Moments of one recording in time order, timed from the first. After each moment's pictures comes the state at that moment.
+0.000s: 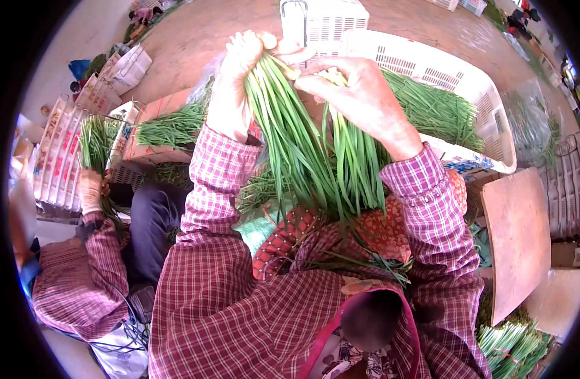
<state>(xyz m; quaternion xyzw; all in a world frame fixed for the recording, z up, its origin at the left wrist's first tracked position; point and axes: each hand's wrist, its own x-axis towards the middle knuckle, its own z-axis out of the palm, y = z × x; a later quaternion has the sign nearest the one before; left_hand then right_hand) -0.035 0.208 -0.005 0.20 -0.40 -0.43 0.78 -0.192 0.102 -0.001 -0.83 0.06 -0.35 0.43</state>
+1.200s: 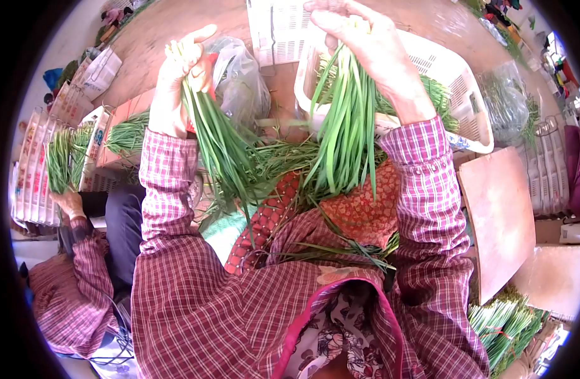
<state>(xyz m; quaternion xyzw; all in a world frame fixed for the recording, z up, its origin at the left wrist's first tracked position) 0.007 0.231 -0.020 0.29 -0.46 -0.36 0.75 -0.228 0.066 0.024 -0.75 0.07 -0.38 0.53</state>
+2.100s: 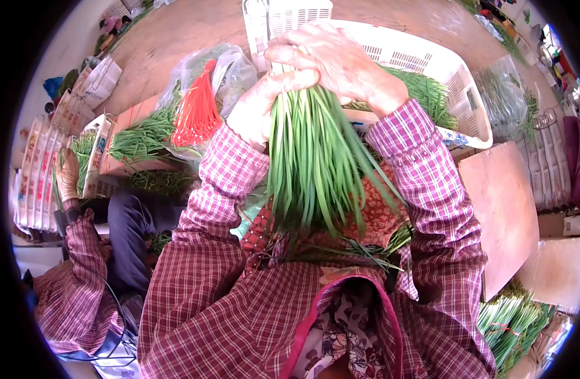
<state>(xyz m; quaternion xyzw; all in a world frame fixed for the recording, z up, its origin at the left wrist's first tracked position) -0.095 0.187 -0.037 0.15 -0.26 -0.70 0.65 -0.204 0.056 -0.001 -0.97 -0.01 -0.24 0.08</state>
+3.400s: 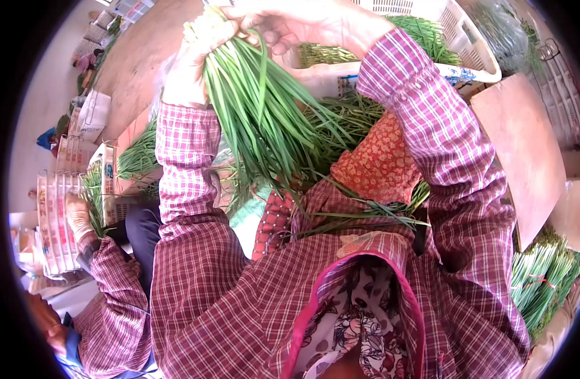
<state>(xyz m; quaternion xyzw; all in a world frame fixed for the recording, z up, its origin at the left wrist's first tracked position) -0.032 0.172 -0.025 0.35 -0.42 -0.53 0.65 -0.209 0.049 -0.012 -0.59 0.05 -0.09 0.80</state>
